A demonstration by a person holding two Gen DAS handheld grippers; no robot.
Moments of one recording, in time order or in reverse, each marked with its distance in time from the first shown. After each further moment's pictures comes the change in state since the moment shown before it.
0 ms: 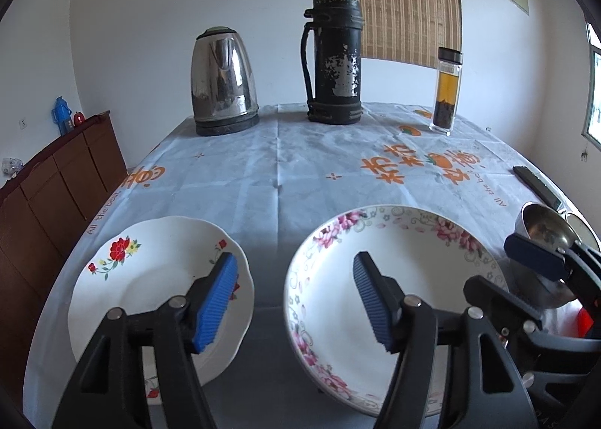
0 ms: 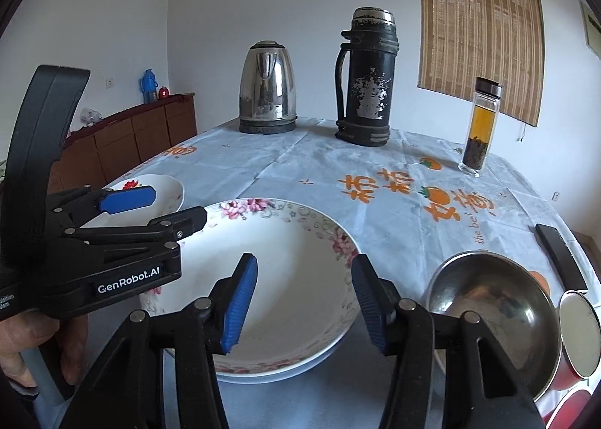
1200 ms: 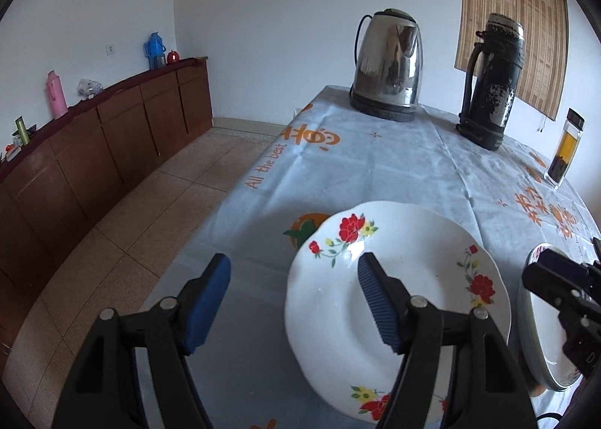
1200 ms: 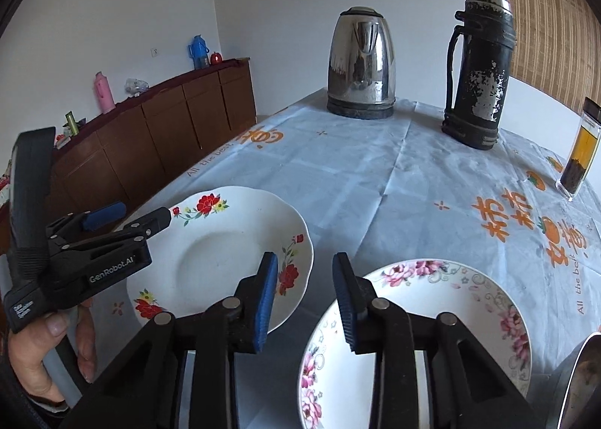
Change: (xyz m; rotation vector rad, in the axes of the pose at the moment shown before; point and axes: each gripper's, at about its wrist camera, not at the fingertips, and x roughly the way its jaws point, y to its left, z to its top) left arm 0.005 0.177 -0.022 -0.284 0.085 0.252; right arm 0.075 0.102 0.068 -0.051 0.164 0.212
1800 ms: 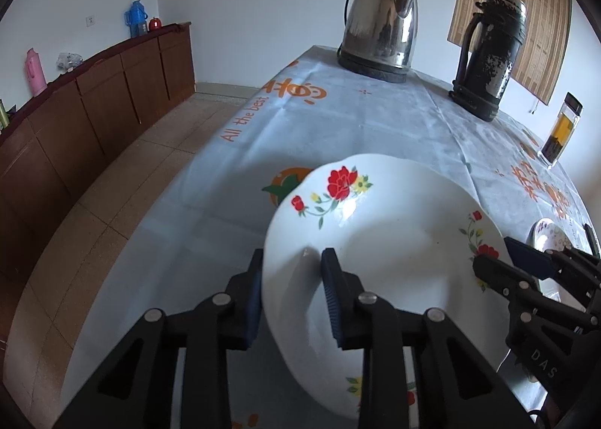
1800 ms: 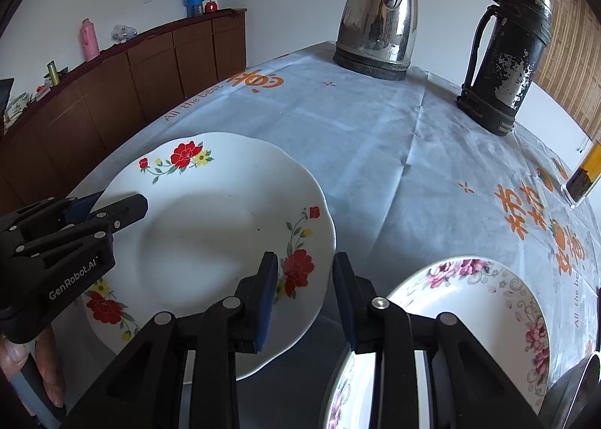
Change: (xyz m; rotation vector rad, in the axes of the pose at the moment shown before) left arm 0.023 -0.003 -0.010 0.005 0.135 -0.056; right arm 0.051 0.023 -0.002 -0.083 0.170 -0.075
